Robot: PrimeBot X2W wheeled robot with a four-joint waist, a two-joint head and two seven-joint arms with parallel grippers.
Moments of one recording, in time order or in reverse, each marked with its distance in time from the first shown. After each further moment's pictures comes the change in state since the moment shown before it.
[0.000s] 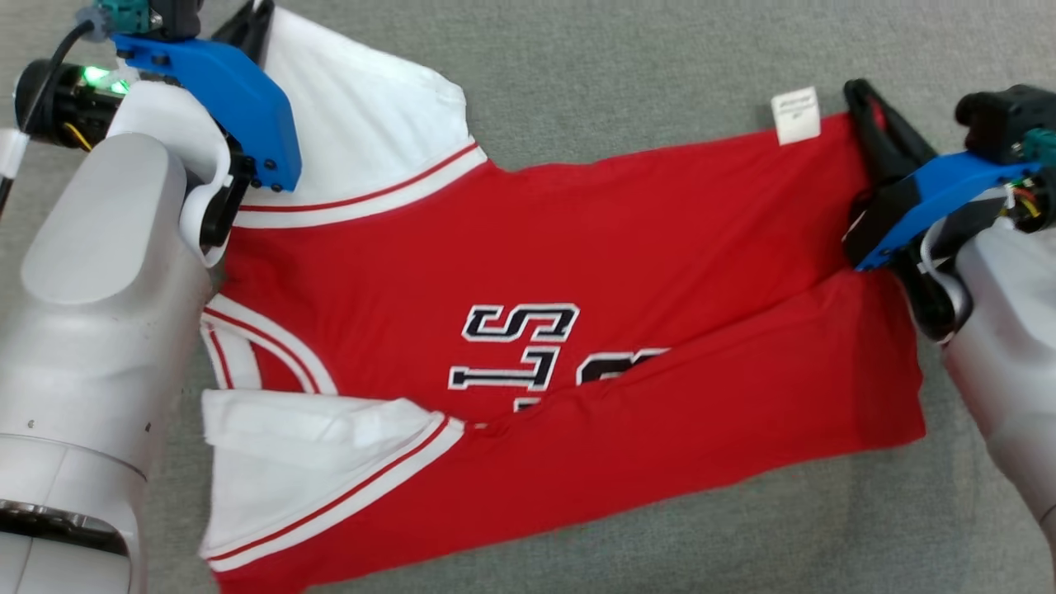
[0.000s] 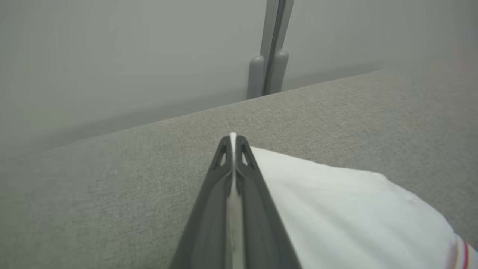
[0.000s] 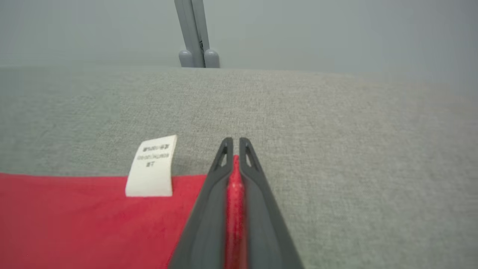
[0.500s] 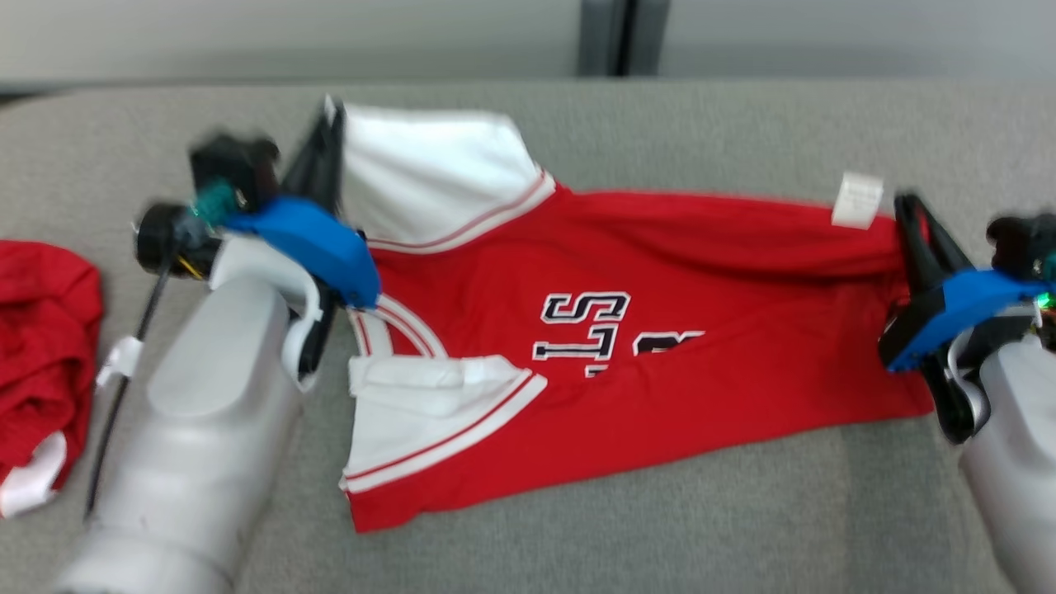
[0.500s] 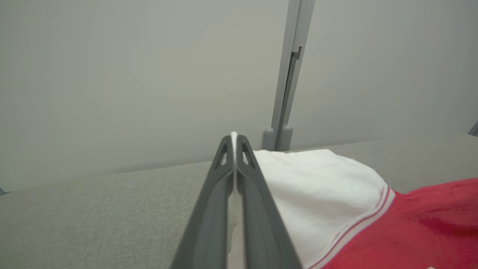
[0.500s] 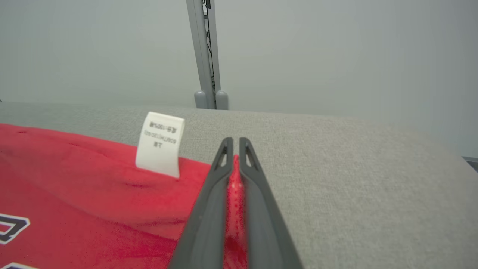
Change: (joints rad) left arm 0.209 -0.093 0.016 -0.008 -0.009 0.029 -0.325; right arm 0.239 0.024 -0.316 -0.059 -0.250 0.000 -0.001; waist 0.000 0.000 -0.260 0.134
